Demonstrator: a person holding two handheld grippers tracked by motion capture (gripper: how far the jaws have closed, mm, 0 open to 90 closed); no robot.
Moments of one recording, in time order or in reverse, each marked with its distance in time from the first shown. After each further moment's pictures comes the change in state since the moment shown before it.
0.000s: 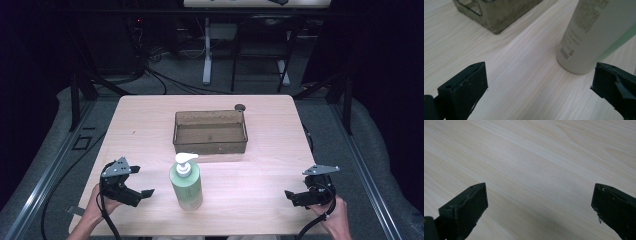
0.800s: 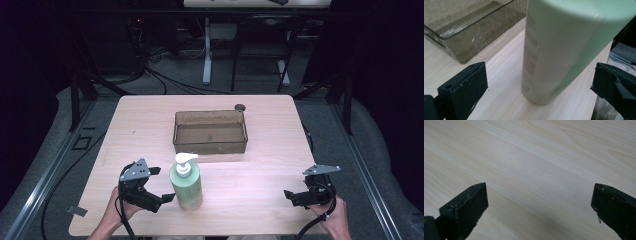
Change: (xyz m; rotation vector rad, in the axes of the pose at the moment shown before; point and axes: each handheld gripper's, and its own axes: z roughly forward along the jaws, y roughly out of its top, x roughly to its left) left arm -0.054 0.041 0.014 -0.074 -0.069 0.023; right arm 0.003 0.002 -0.003 -0.013 0.020 0.005
